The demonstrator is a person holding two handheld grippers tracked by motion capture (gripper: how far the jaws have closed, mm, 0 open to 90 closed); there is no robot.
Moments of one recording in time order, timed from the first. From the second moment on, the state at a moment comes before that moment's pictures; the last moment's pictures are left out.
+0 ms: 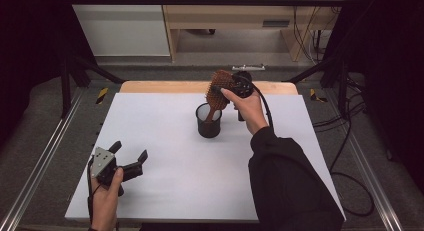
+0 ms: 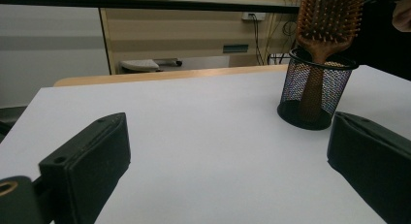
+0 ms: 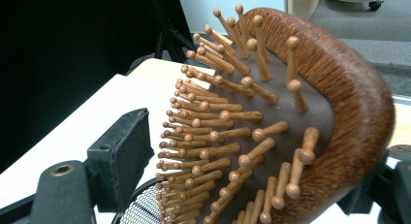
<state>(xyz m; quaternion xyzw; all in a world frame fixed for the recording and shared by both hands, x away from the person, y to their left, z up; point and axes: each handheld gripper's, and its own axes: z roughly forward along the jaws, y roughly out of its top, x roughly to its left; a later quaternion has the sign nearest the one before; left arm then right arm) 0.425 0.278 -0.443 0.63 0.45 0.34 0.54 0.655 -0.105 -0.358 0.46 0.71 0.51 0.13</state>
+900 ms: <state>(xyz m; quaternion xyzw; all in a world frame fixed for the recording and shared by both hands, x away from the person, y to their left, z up) 0.424 0.279 -0.442 0.63 0.45 0.34 0.53 0.649 -0.108 -0.355 0.47 0.71 0.50 0.14</state>
